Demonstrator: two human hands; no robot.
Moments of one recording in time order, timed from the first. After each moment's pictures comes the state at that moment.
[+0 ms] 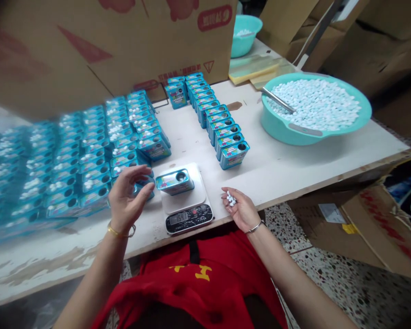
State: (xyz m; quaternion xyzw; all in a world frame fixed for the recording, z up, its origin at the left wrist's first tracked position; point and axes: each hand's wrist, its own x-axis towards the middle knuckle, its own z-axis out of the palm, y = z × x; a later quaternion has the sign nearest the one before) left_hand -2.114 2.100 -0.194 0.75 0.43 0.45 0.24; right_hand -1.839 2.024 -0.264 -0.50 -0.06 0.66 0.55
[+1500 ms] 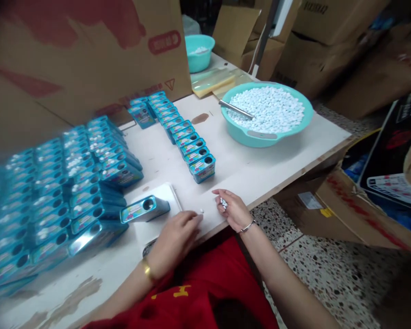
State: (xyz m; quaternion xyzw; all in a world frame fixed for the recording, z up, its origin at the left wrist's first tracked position) left_hand -1.995 2.063 -0.210 0.94 0.28 0.08 0.18; right_hand -1.796 2.038 -0.252 -0.53 -0.10 0.61 0.58
